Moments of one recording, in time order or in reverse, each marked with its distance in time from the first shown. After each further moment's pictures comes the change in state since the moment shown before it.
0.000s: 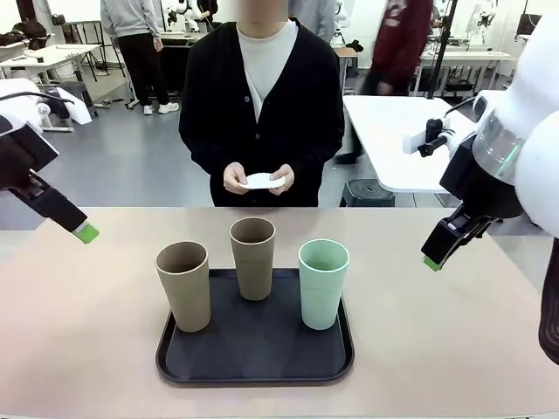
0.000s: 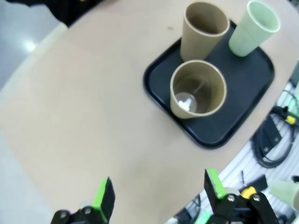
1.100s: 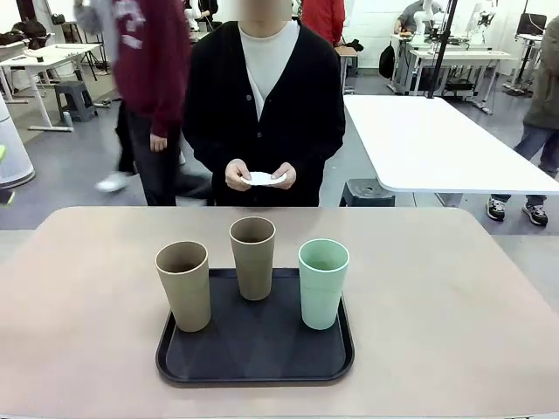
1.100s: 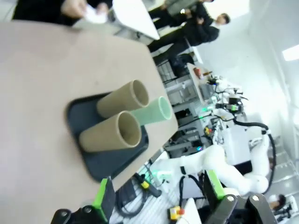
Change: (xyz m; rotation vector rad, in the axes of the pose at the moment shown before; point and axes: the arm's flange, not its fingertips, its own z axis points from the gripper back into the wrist) left arm -0.102 0.159 0.014 -0.830 -0.321 0.661; right arm -0.169 -0.205 -0.002 1.065 -0.443 -0.664
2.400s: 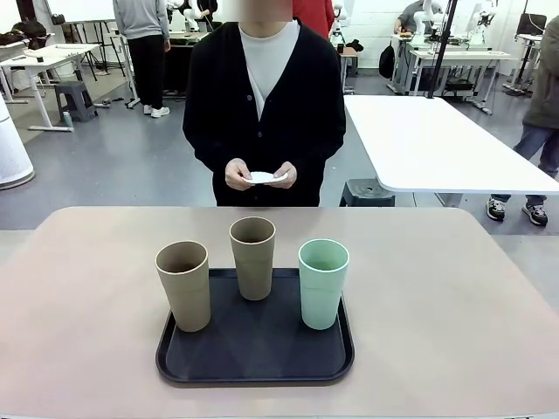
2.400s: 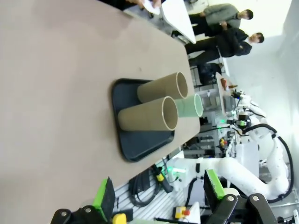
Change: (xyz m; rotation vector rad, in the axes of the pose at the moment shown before) left arm -0.029 0.036 0.044 0.131 -0.030 0.138; right arm -0.032 -0.089 0.012 0.020 0.067 -0.146
